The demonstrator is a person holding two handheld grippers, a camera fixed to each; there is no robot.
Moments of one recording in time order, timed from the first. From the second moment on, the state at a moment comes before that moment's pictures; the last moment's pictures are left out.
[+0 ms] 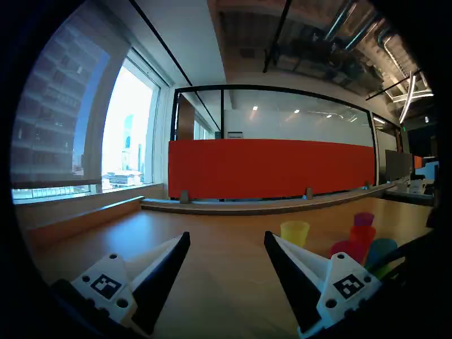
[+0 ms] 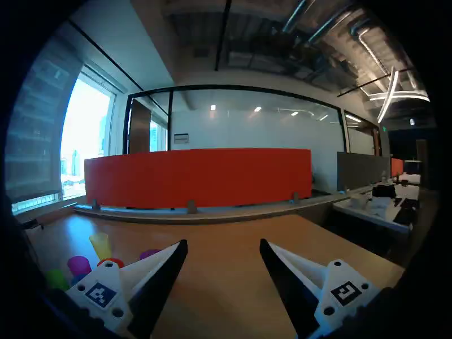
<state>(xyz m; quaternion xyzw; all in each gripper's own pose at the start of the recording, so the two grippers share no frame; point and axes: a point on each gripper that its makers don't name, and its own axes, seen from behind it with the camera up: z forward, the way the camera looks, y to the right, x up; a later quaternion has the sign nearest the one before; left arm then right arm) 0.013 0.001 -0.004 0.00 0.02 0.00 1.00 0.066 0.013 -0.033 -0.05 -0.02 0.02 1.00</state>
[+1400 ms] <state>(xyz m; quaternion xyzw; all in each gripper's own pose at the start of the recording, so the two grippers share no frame) 0.001 0.001 0.000 0.00 0.00 0.00 1.00 0.070 0.025 -0.039 -0.05 -0.01 0.03 1.00</state>
